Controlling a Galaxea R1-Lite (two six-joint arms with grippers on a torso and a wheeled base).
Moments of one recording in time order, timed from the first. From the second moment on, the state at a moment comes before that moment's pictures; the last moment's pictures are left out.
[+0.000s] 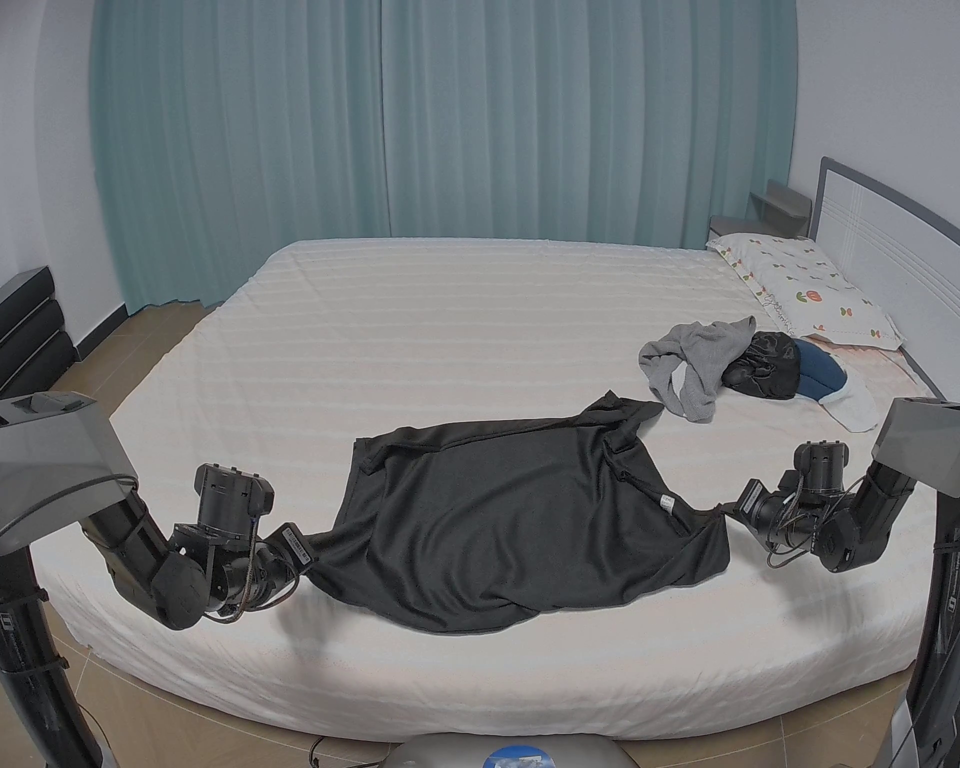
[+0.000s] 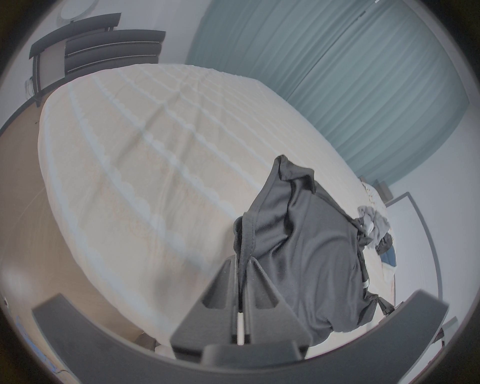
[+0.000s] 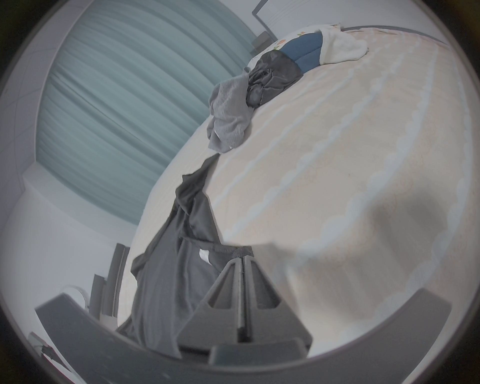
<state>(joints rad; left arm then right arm) -0.24 2.07 -0.58 -0.72 0.09 -0.85 -0.03 2.34 -0.79 -0.98 0.26 0.71</state>
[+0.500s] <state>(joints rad) -0.19 2.08 -0.62 -0.78 0.09 -0.93 -0.05 2.38 -1.02 -1.00 0.24 0.84</state>
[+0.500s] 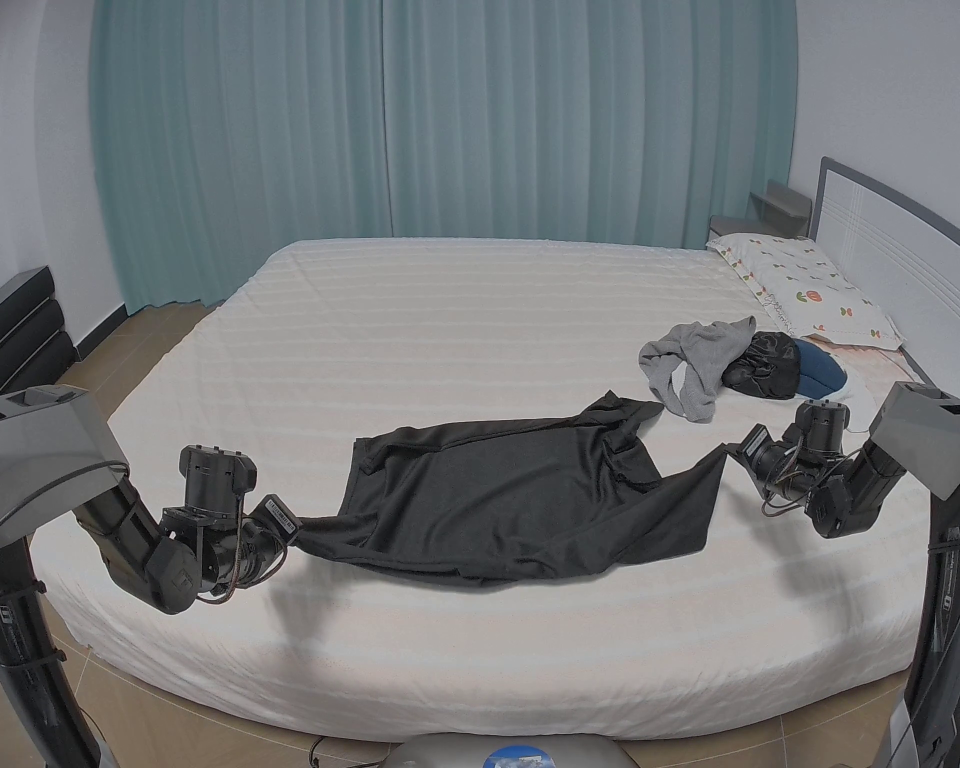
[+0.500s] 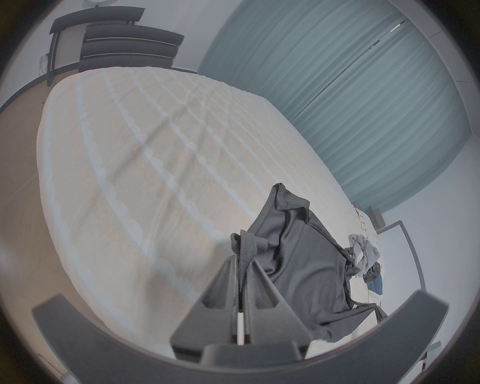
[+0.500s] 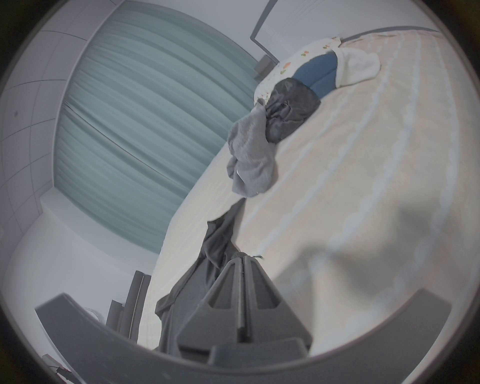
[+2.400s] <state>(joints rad) -0.16 2.10 -0.64 -0.78 0.08 -0.93 0.05 2.41 -0.87 -0.92 0.45 0.58</state>
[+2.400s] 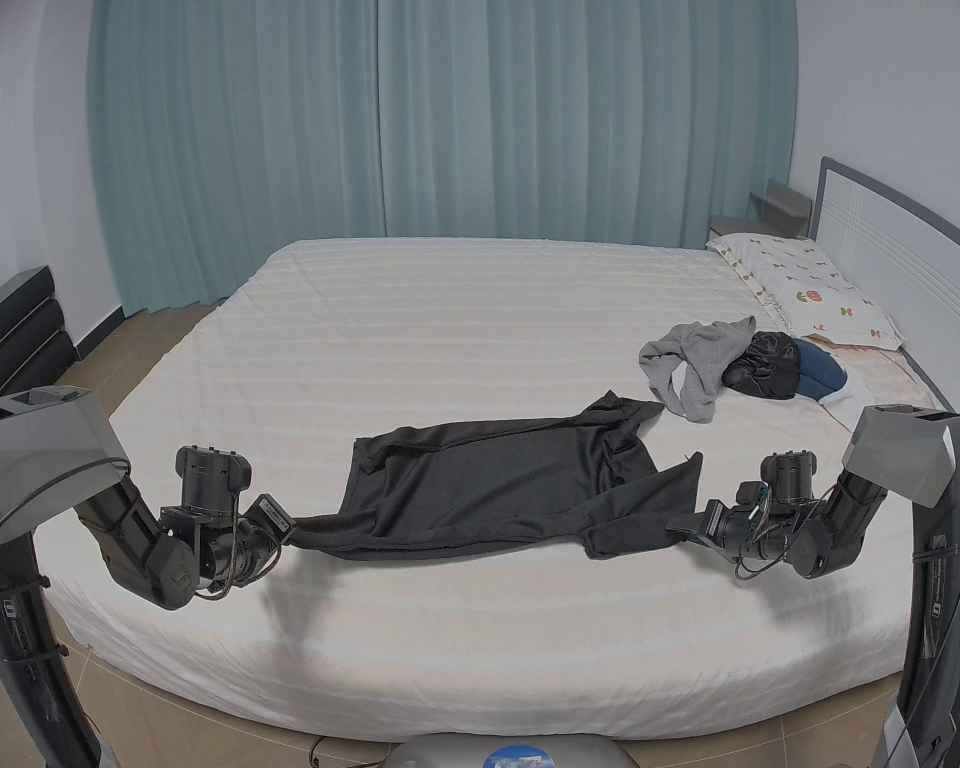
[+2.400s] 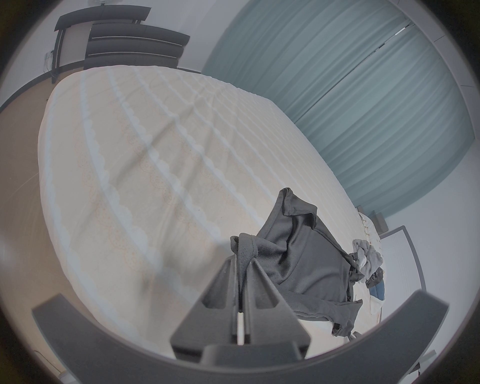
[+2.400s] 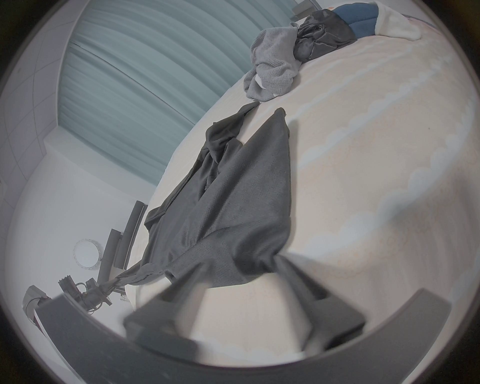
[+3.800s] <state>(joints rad) -0.16 1.75 -0.50 -0.47 0.06 -0.78 0.00 1.70 -0.37 -0.60 0.45 0.56</state>
